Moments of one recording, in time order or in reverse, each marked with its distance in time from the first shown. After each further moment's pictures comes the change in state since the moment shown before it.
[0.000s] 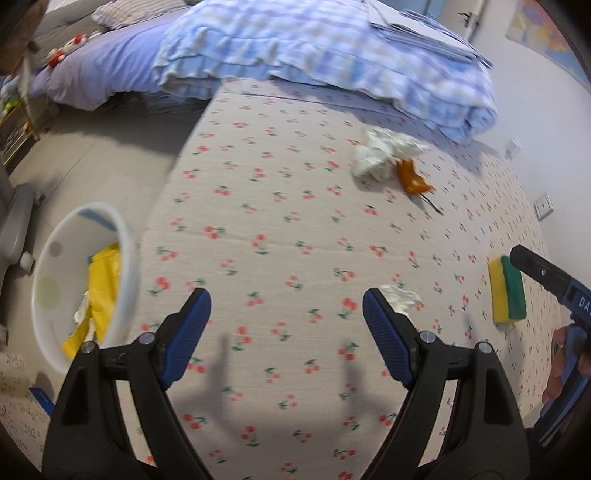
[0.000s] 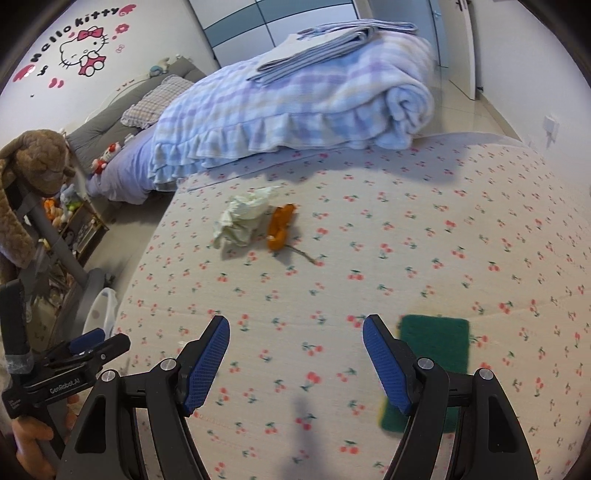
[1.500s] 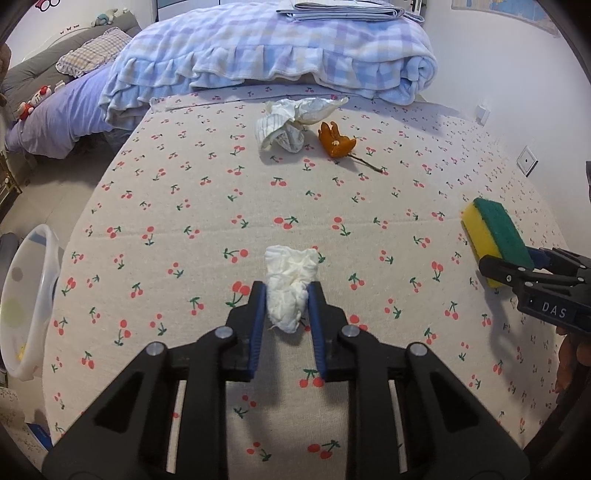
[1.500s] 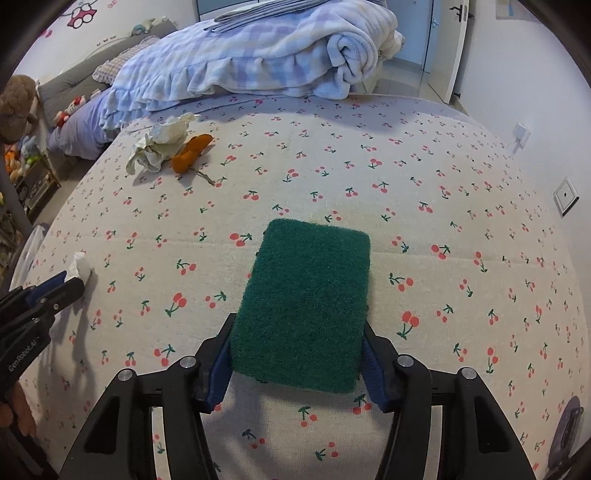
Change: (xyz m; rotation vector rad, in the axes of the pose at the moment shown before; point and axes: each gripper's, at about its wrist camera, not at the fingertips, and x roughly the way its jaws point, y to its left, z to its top) left arm 0.029 -0.075 -0.039 0.161 -0.111 -0.007; right arm 0.019 -0.053 -0.048 -0.111 0.069 -0.211
